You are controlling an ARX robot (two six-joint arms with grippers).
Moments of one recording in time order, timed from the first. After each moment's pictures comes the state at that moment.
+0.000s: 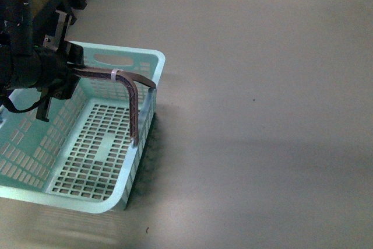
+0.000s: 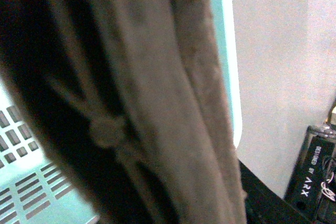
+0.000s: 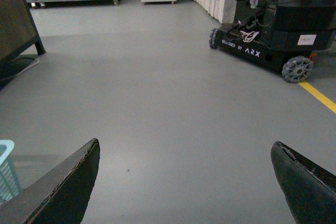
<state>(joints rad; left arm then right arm) -0.10 2.28 1.01 0.56 -0.02 -1.30 0.00 0.00 0.02 0.00 0.00 0.00</state>
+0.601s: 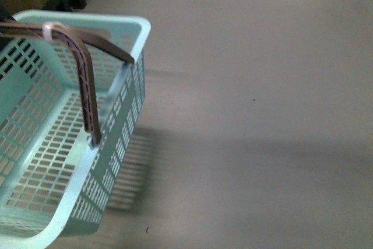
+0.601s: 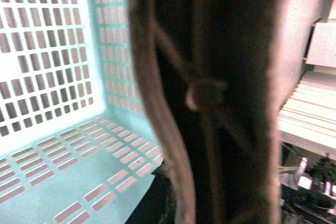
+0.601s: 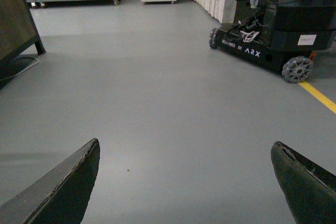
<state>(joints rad) -0.07 1.69 0.71 0.37 0.00 -1.48 0.00 0.00 0.02 0.00 0.00 0.00</state>
